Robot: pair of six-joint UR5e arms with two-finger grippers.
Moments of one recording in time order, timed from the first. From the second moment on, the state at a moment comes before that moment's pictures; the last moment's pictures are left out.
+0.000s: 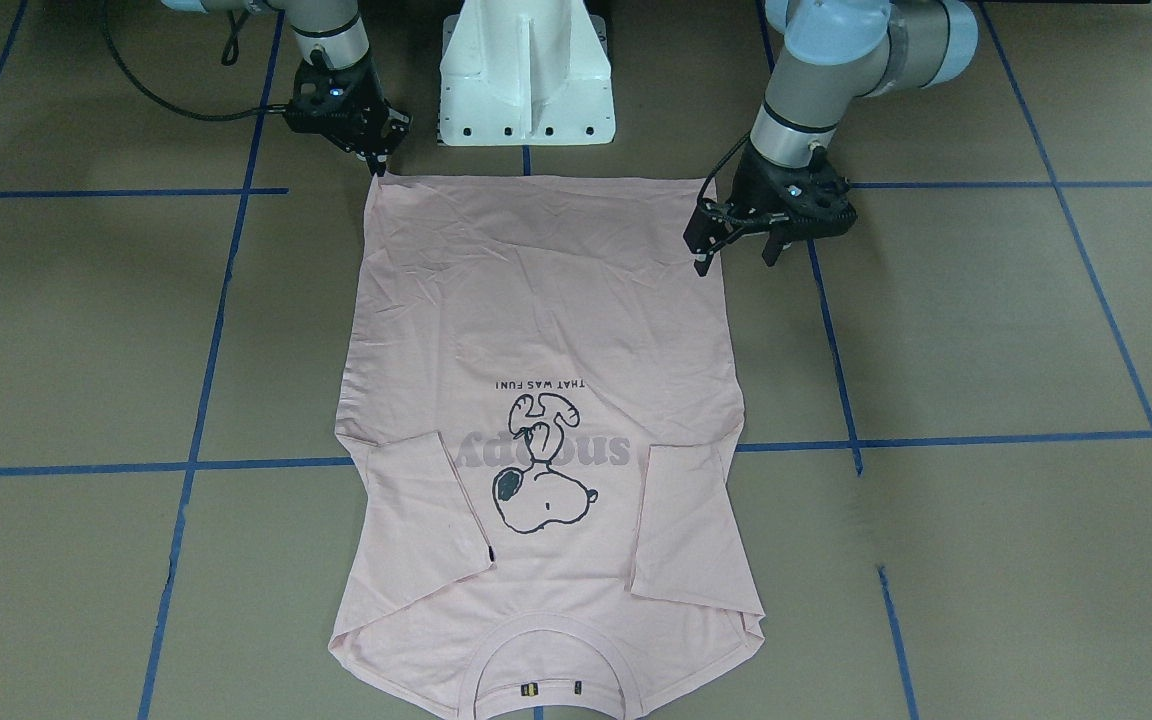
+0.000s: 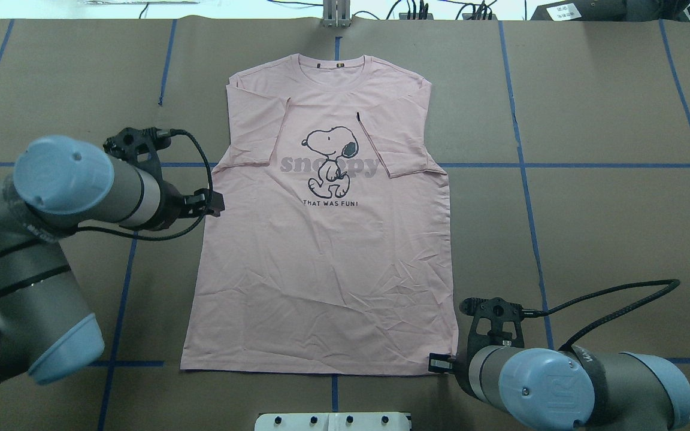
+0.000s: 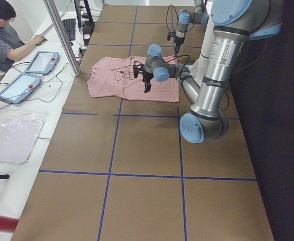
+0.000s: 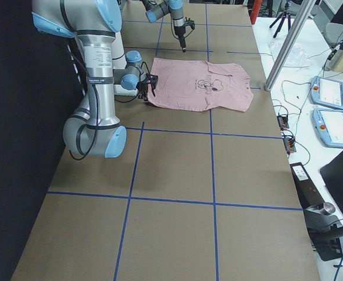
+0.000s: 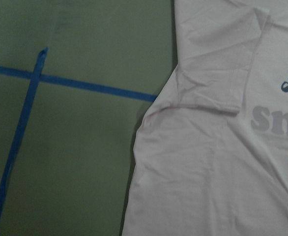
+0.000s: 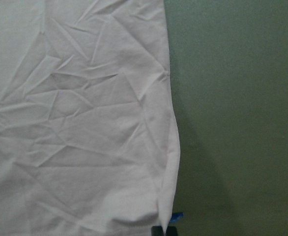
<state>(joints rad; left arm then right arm) -0.47 -1.79 -2.02 -1.80 -1.73 -1.53 0.11 -1.44 2.14 -1.44 1.53 1.64</state>
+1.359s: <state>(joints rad) -0.19 -1.68 -2.04 -1.79 -1.59 -1.81 0.11 -1.43 2.15 -1.44 1.53 1.64</state>
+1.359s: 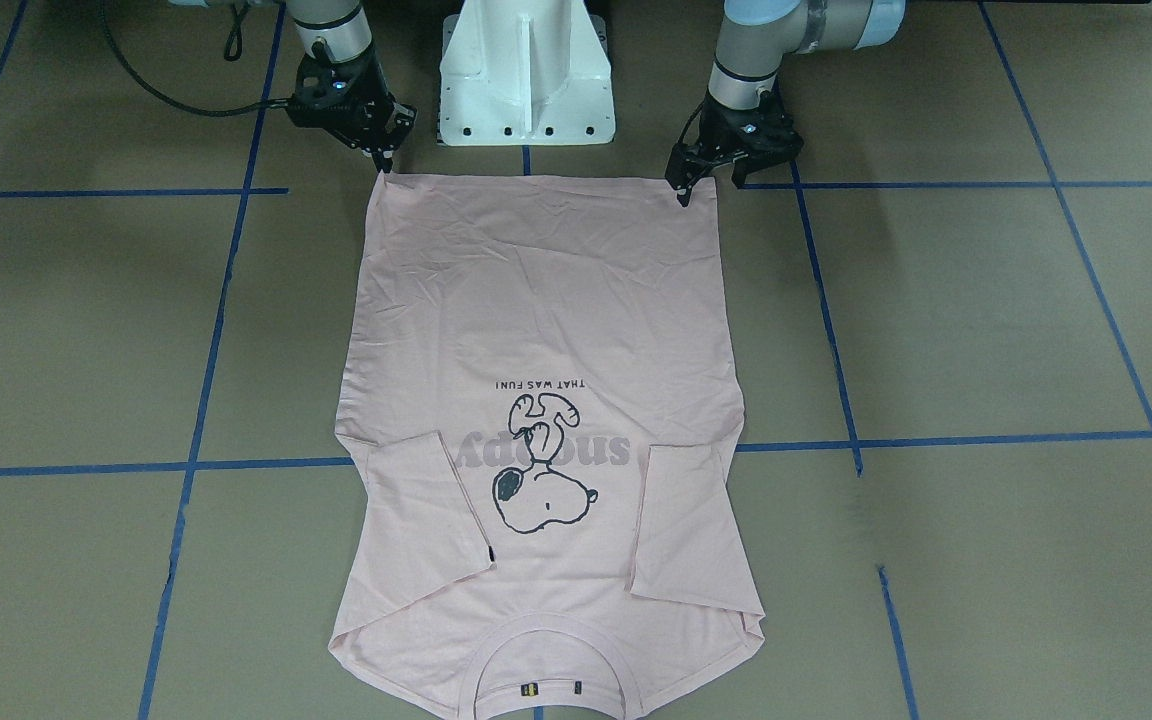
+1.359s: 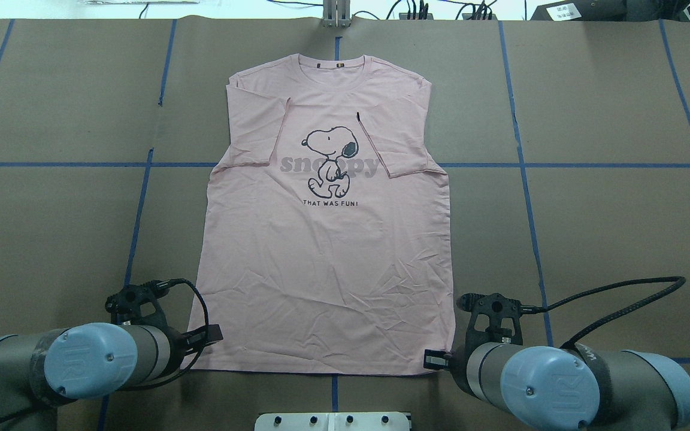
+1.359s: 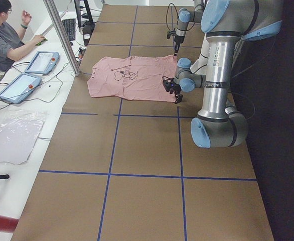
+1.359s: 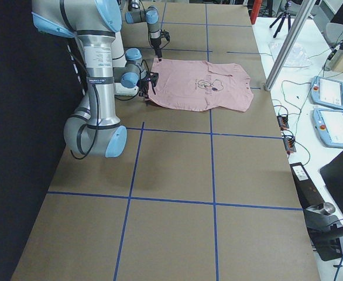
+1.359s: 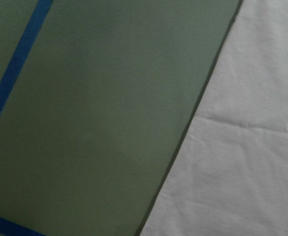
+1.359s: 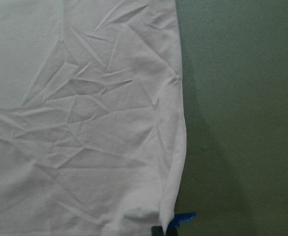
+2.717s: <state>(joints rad) -0.17 -1.68 -2.04 -1.79 -1.59 -1.81 0.12 -1.43 2.16 -1.44 1.53 1.64</state>
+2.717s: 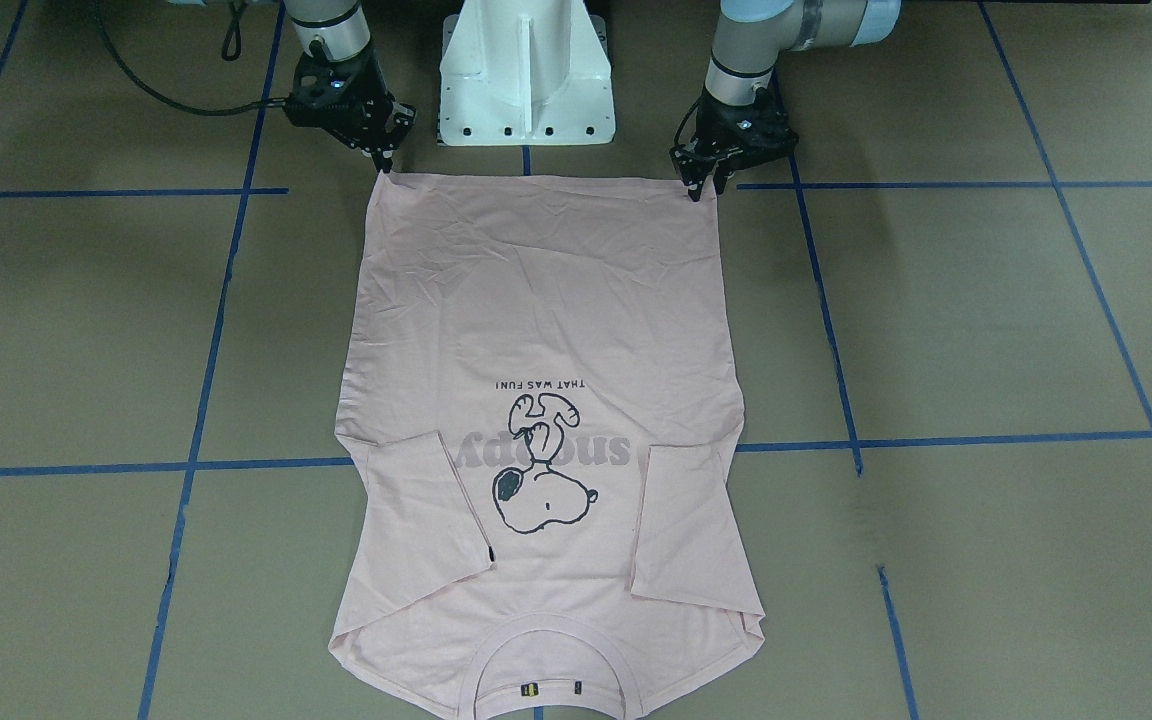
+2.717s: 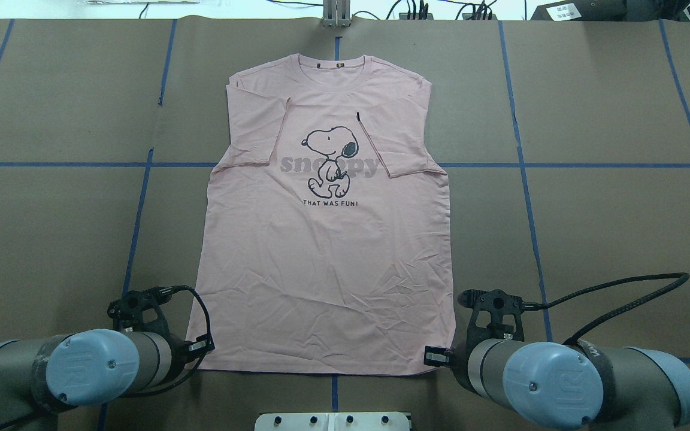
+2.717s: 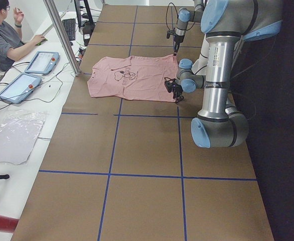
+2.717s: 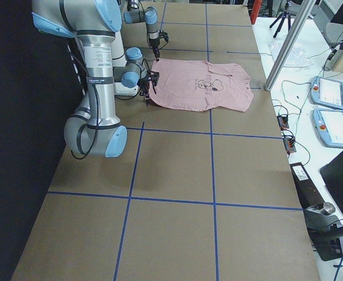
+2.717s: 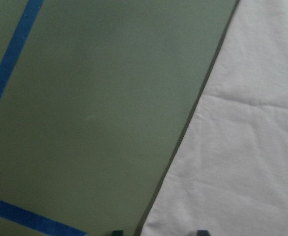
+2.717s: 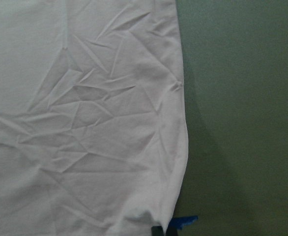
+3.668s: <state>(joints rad) -0.14 -1.69 -2.15 -1.72 -1.57 -1.81 0.13 -1.44 2.19 -1.44 1.54 1.64</state>
